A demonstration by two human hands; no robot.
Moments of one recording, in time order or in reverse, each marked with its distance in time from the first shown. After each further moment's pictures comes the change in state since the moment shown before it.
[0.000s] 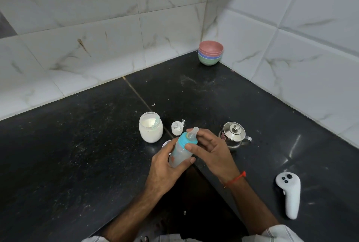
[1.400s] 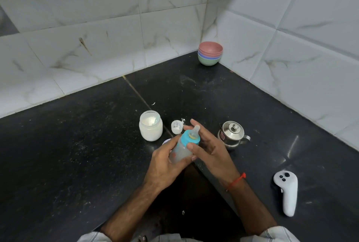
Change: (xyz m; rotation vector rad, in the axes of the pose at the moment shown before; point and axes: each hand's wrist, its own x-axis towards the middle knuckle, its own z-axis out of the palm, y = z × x) left_hand 0.001 0.009 -0.008 0.008 -0.058 0.050; right_hand -0.010 -0.002 0.001 -0.148 -0.047 0.022
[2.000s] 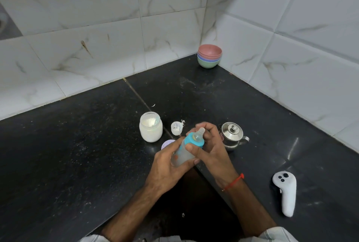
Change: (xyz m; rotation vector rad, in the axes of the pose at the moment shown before) left_hand -0.006 0.017 0.001 -0.018 -0.025 0.061; right_hand -0.003 -0.005 0.005 0.204 0.052 -0.012
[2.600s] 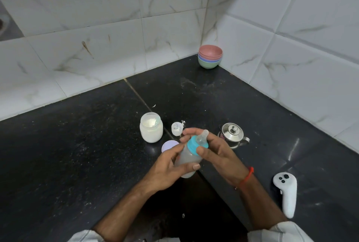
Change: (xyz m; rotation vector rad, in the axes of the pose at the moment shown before) left_hand 0.006 -0.004 -0.008 -0.195 -0.243 -0.147; right_hand -0.002 -0.023 -0.017 -0.065 -0.295 0.023
